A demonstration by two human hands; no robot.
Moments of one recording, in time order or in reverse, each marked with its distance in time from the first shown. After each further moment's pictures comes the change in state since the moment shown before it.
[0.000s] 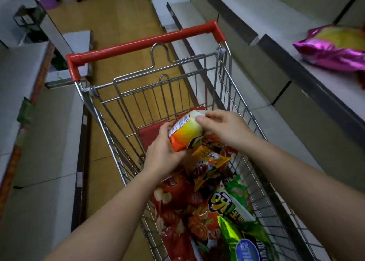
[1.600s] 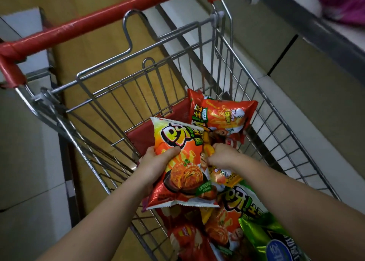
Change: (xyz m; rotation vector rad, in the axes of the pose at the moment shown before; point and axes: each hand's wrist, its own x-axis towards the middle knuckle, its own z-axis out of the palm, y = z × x) left_hand 0.054 -0.064 0.005 -0.474 -0.393 -0.683; right_hand 0.054 0.106 0.076 -0.342 -0.279 0.607
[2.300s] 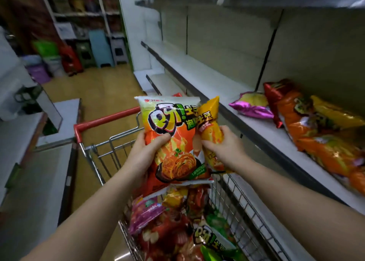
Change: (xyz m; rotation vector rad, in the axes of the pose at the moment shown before) left_hand -0.213 0.088 0.039 -0.248 -0.038 0.698; right_hand -0.225 0.013 -0.125 0.318 0.754 -0.476
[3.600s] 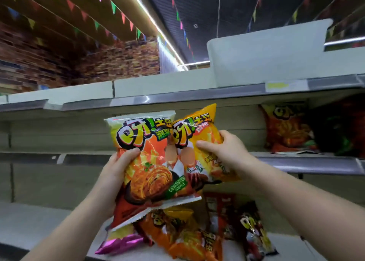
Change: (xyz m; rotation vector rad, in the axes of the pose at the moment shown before) left_hand -0.018 0.226 0.196 -0.225 -0.897 0.270; right_hand -0.141 -0.119 -0.307 0.040 0.941 0.090
